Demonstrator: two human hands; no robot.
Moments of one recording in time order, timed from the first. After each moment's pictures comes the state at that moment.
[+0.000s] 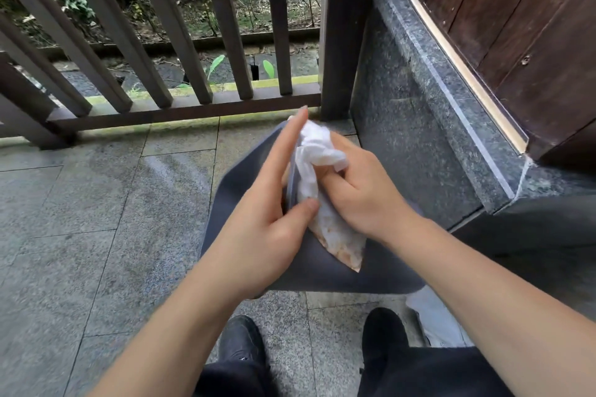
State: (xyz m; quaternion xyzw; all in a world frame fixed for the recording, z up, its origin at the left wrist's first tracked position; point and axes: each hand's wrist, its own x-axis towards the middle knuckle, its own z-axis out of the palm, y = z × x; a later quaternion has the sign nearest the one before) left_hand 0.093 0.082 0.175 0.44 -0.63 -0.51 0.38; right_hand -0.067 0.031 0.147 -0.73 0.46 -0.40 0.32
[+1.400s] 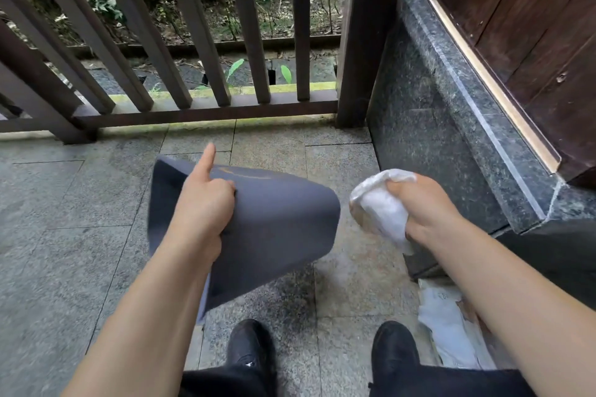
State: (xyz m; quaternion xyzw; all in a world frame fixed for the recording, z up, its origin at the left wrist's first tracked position) left_hand 0.162 0.028 0.140 0.74 -0.31 -0.41 0.43; right_hand -0.113 -0.002 0.088 -0.29 0.68 -0.41 0.54
